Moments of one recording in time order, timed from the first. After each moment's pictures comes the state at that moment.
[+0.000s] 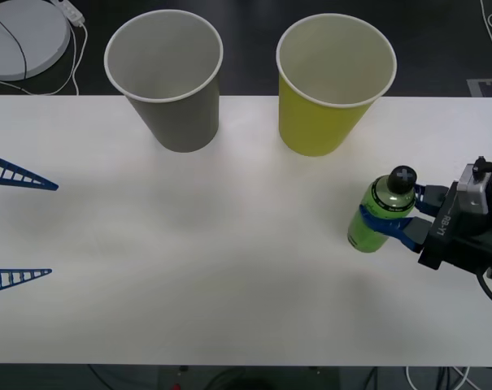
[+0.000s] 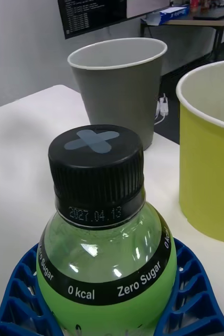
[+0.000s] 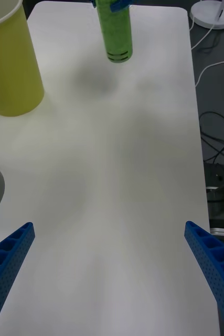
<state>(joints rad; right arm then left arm) 0.27 -1.11 0.13 -2.08 0.80 -0.45 0.06 0.20 1.08 0.48 -2.04 -1.17 -1.42 0.20</state>
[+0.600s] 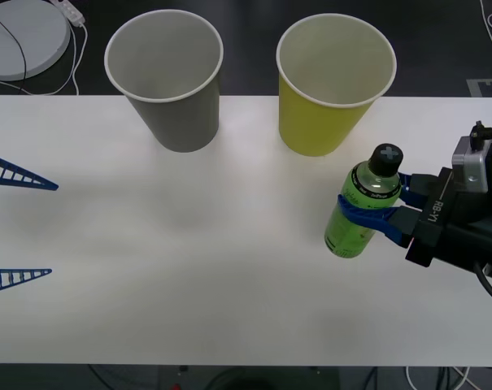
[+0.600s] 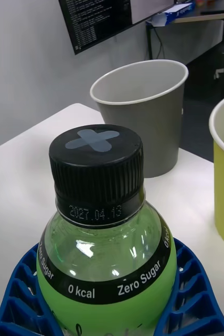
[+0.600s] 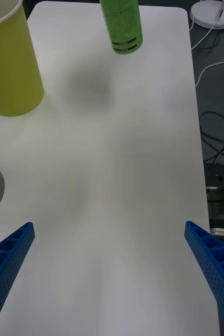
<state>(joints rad) 0.28 -1.25 0.13 -2.33 0.95 -0.29 -0.34 0.20 1.08 0.48 -2.04 -1.17 -1.42 0.20</state>
